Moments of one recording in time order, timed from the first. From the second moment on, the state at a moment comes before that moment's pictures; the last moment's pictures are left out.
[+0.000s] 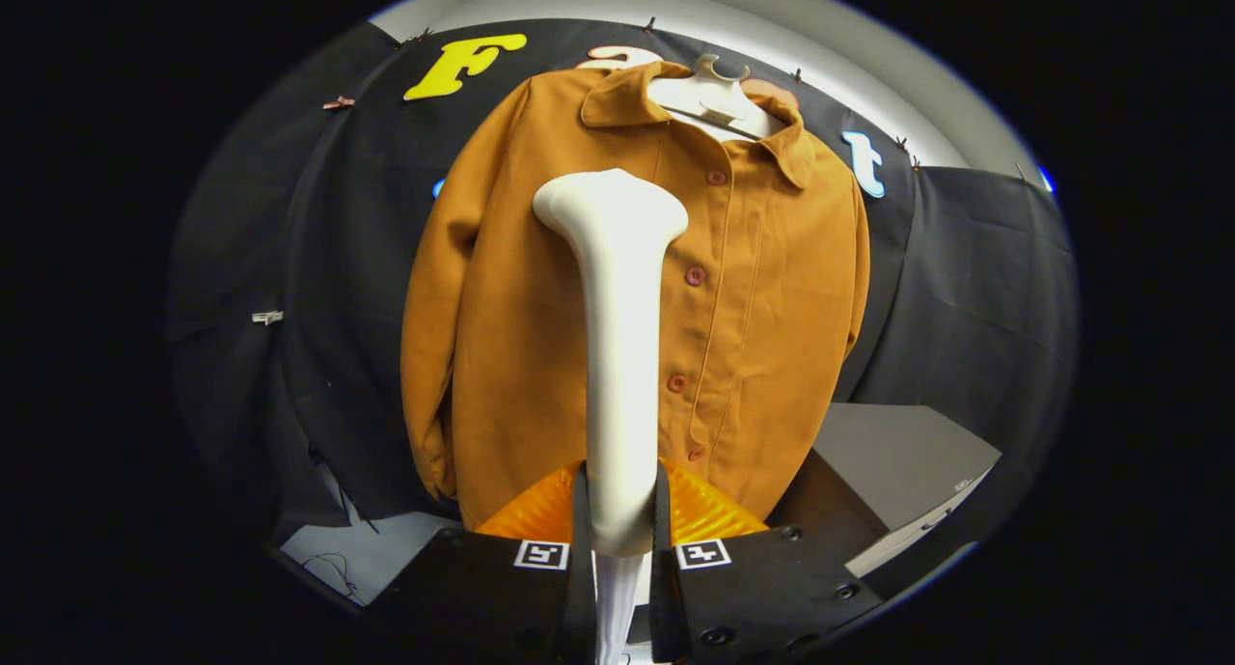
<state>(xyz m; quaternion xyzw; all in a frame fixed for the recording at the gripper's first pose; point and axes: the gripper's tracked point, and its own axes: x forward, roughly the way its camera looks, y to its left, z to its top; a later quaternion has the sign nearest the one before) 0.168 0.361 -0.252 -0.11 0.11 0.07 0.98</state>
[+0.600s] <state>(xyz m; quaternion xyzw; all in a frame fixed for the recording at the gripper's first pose) 0.150 0.353 -0.327 -0.12 0.20 0.08 0.97</state>
